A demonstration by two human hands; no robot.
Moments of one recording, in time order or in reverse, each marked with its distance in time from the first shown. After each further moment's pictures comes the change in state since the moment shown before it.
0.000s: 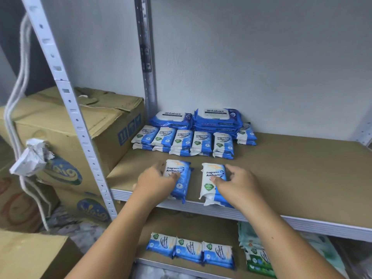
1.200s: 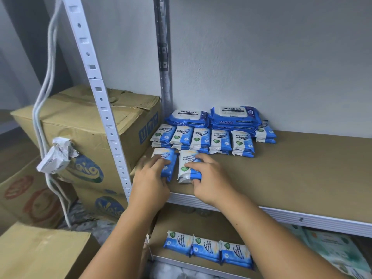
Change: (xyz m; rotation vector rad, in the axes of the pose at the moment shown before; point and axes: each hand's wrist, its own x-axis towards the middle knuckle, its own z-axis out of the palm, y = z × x) left_hand 0.012 -0.071 -0.024 0.259 0.452 0.507; right_hand -0.004 -0.067 0.083 -0.120 -0.194 -0.480
